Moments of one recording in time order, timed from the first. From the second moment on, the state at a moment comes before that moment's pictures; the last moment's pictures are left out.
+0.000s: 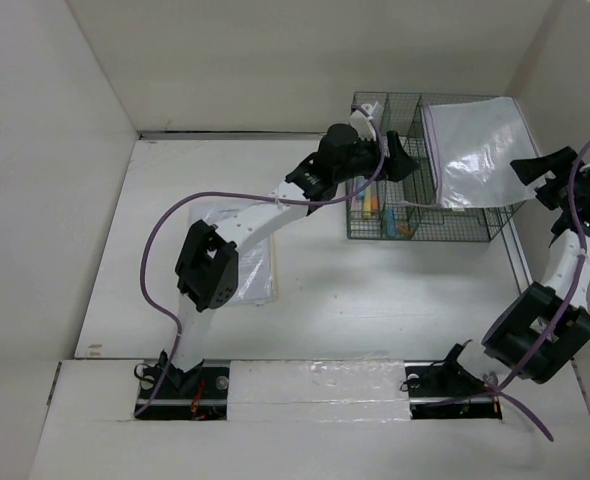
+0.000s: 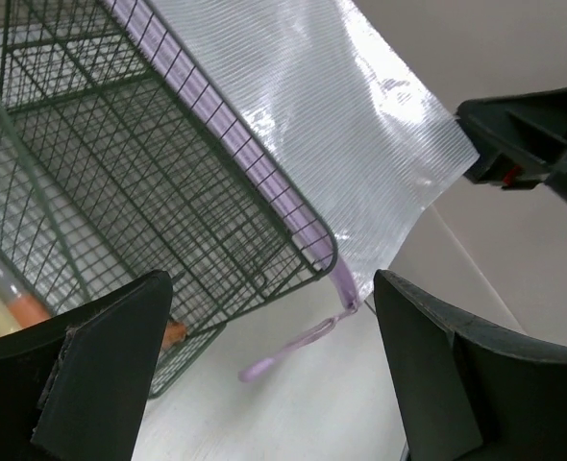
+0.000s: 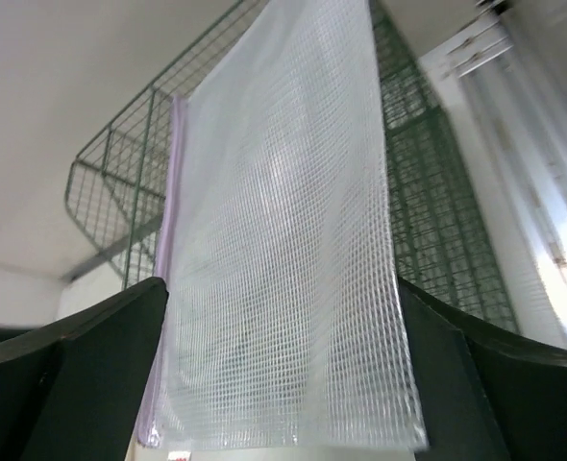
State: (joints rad) left arm -0.79 2.08 1.92 0.06 0.25 -0.62; right arm -0.73 1.38 1.12 0.04 -0.81 0.55
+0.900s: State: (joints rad) left arm -0.76 1.26 1.14 0.23 -0.28 -0.60; right arm 0.47 0.98 0.98 -0.02 -0.16 0.30
